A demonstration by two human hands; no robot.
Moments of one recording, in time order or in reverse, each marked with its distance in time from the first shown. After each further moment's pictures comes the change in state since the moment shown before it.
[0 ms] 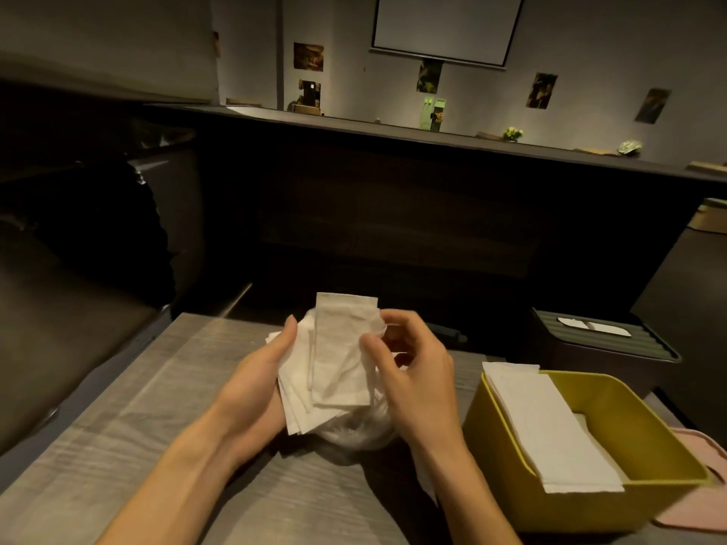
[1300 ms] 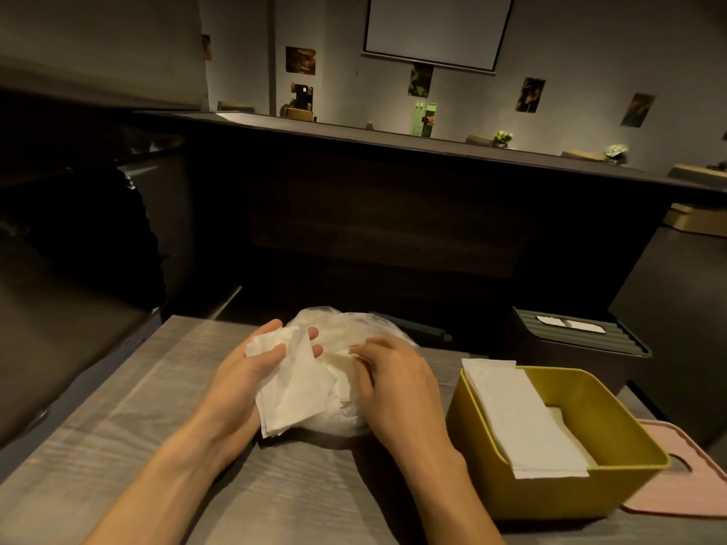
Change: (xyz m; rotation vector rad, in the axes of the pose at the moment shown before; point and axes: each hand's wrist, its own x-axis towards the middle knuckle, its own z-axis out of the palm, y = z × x) left_hand -0.009 -0.004 0.003 0.057 0.192 0.137; right_hand -0.006 0.007 -0.008 -0.736 -0.155 -0.033
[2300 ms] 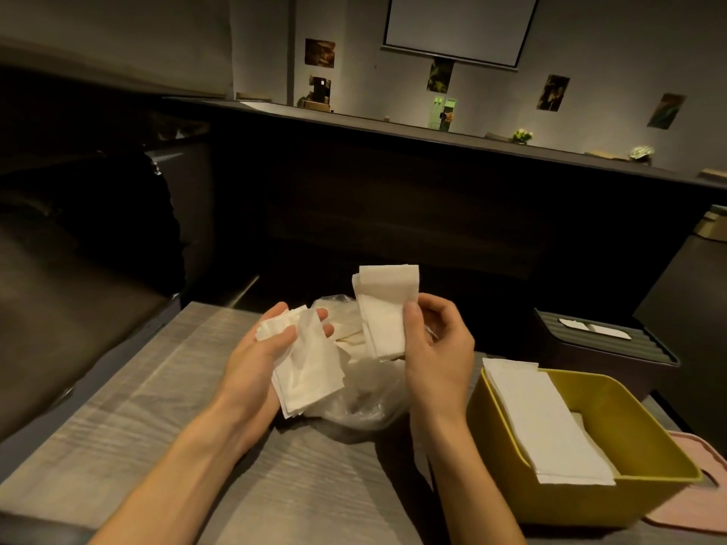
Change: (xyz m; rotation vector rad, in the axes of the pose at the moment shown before) left_hand 0.006 -0.001 -0.004 -0.082 0.000 0.087; right_hand 0.018 -0.011 -0.001 0.928 0.434 0.167
